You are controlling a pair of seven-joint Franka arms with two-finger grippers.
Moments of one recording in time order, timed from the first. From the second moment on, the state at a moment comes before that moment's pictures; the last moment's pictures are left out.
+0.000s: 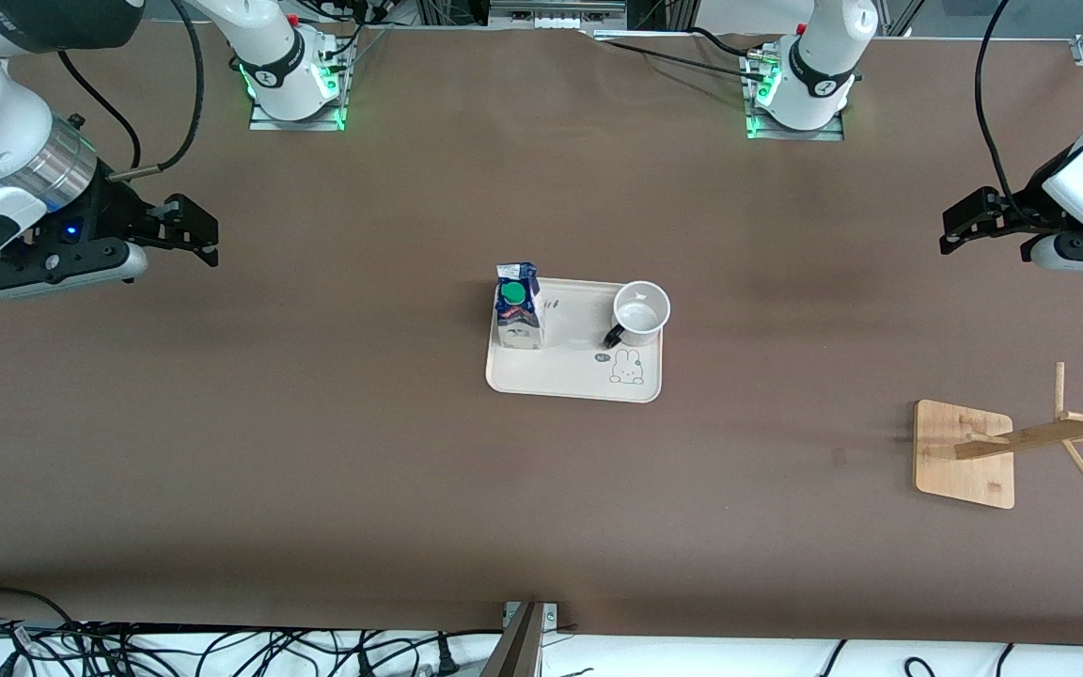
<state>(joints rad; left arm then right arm) -0.04 -0.01 0.03 -1.69 -0.02 1.67 0.07 0.23 0.13 -0.02 -1.50 0.01 1.68 -0.02</state>
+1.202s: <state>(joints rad) -0.05 -0.01 0.03 -1.69 -0.02 1.66 0.07 0.65 0.44 0.03 -1.51 0.12 1.99 0.62</state>
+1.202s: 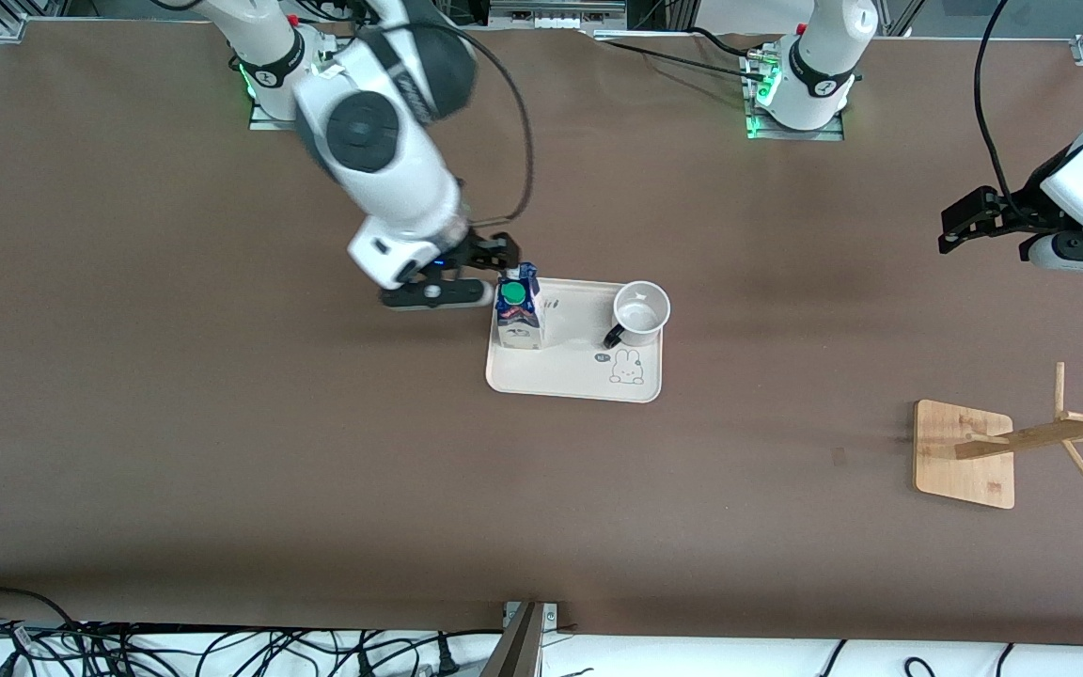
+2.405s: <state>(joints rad) -0.05 -0.01 0.03 -1.69 -0.02 1.66 0.07 0.71 0.57 0.02 -1.50 0.08 2.08 0.72</state>
